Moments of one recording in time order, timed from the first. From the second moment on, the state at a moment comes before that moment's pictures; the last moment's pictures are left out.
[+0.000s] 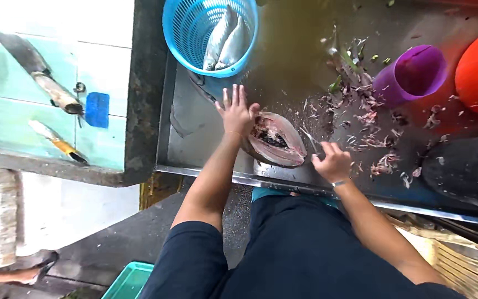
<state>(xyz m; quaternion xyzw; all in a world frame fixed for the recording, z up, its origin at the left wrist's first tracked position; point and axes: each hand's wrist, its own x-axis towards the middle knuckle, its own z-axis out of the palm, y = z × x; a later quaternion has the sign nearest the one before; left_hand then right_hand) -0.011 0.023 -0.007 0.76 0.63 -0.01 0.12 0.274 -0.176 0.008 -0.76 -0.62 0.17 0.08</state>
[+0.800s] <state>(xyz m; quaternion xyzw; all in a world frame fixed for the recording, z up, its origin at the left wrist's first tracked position) -0.011 -0.020 -0.007 0.57 0.77 0.21 0.18 0.214 -0.163 0.019 -0.72 -0.62 0.31 -0.01</state>
